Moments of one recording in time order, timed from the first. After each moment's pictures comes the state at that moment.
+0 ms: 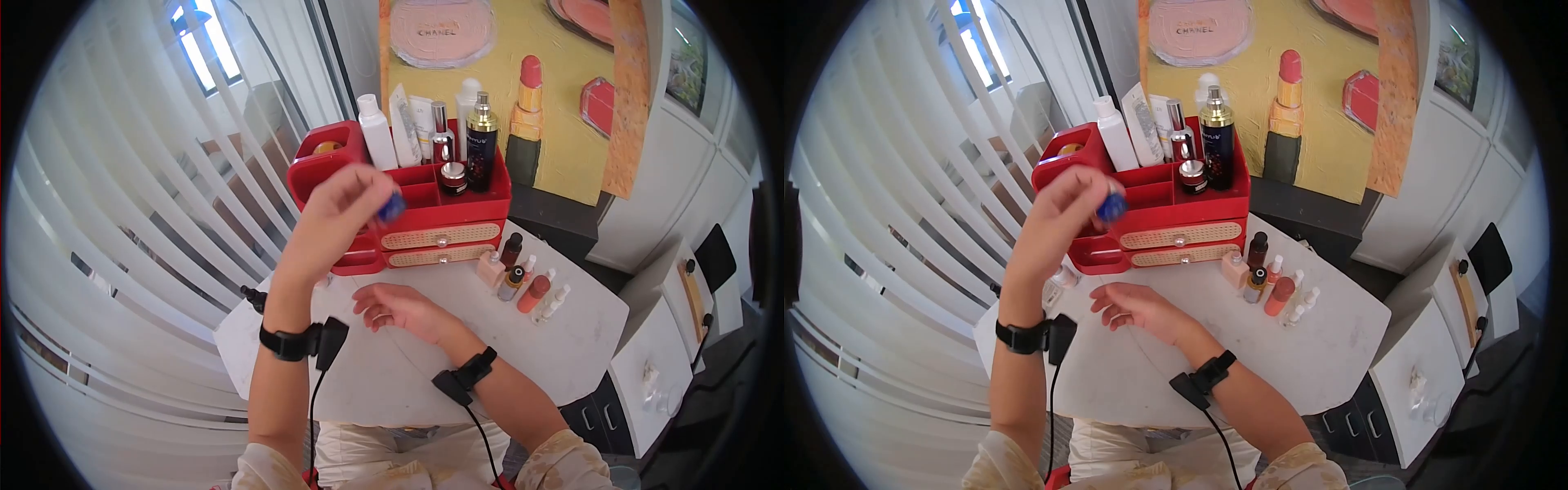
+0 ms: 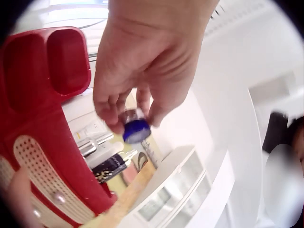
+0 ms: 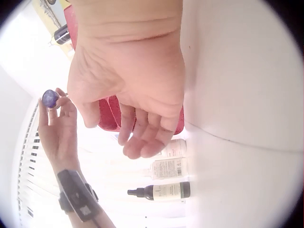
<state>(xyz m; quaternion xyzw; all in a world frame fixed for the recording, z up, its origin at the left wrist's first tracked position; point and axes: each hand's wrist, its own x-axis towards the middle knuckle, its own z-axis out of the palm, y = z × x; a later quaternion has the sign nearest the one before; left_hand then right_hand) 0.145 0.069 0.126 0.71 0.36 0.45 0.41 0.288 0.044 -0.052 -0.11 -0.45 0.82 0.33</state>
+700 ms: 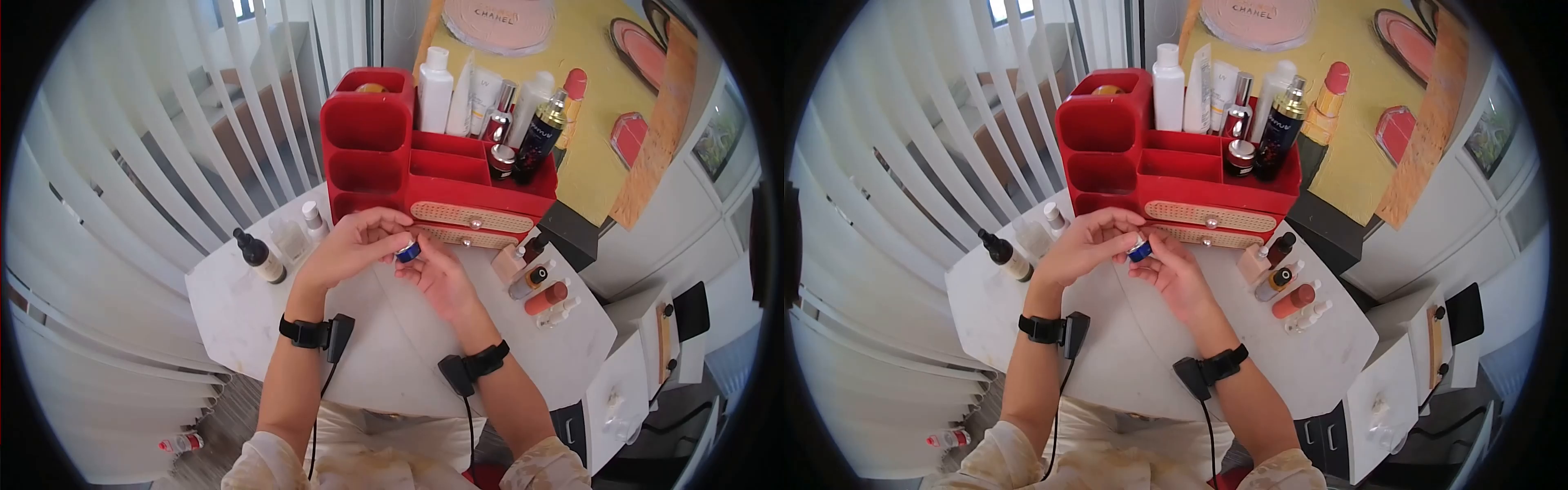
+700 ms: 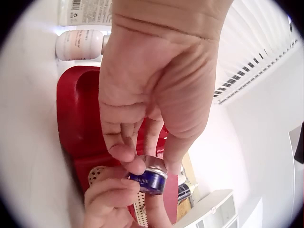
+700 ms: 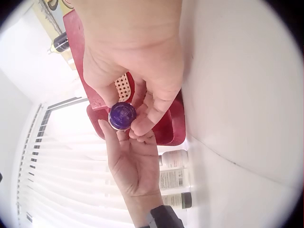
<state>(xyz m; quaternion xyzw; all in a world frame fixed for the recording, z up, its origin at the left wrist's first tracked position) 0.091 0.063 0.001 0.60 0.37 0.41 0.58 0.294 0.061 -0.062 -0.20 -0.36 0.78 0.47</state>
